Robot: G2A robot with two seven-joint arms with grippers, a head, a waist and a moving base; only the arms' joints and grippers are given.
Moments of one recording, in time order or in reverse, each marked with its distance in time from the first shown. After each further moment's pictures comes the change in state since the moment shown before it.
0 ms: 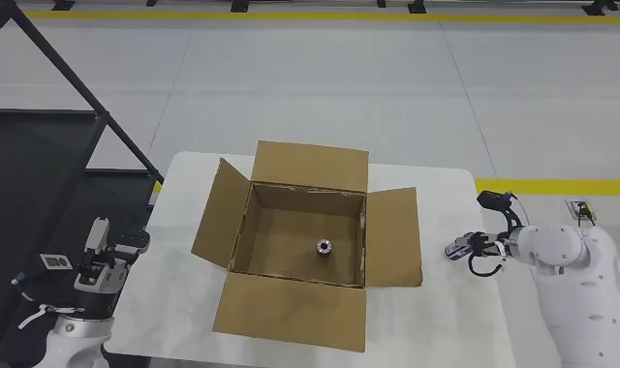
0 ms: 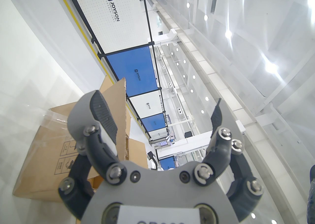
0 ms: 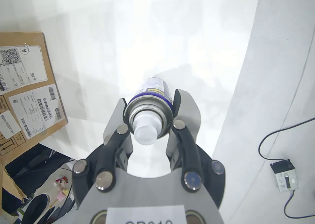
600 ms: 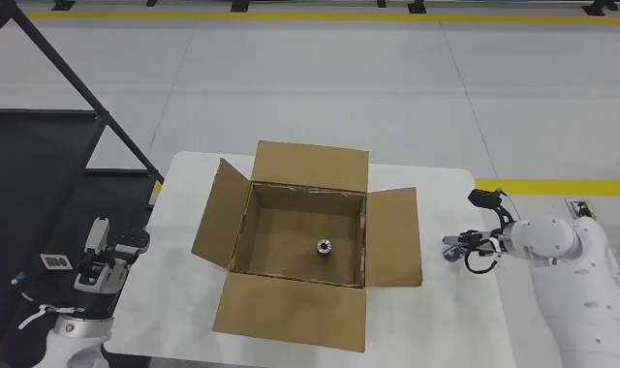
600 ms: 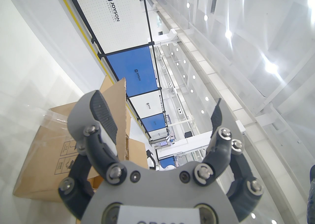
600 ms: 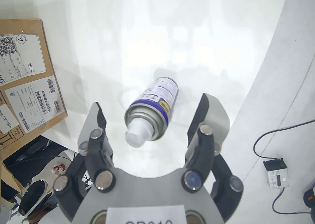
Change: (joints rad) left arm 0.000 0.000 0.000 0.000 0.000 0.000 0.000; right arm 0.048 0.020 -0.074 0.046 0.046 -0.022 0.014
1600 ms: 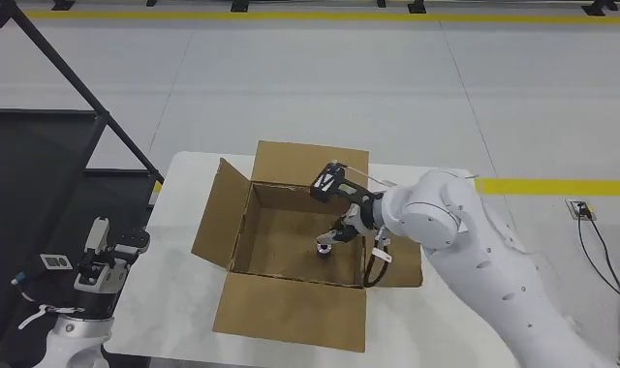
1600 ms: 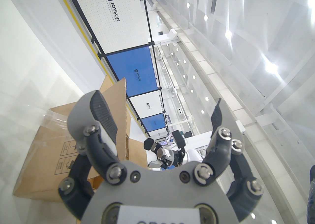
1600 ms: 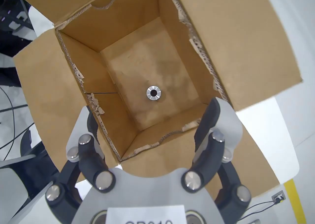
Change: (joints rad) left arm 0.000 0.000 0.000 0.000 0.000 0.000 0.000; right arm 0.307 -0.113 -0.757 -0.356 0.201 -0.102 -0.088
